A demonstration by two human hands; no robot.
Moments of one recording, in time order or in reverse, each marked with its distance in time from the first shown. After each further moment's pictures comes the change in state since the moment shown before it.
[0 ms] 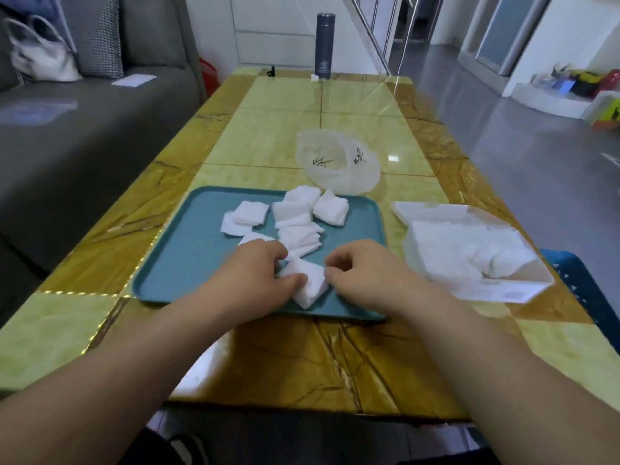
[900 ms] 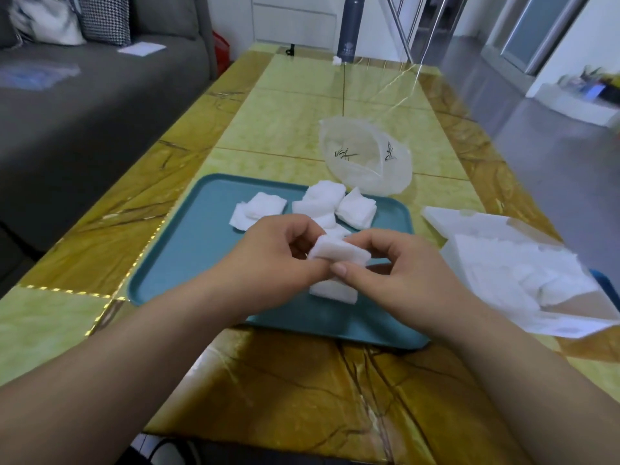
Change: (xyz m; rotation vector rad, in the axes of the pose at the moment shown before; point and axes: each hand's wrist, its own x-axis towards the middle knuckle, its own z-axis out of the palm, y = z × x) left_hand 0.022 -0.010 -0.009 -0.683 0.012 0.157; right_hand 0.018 0.005 0.004 0.323 0.107 -0.236
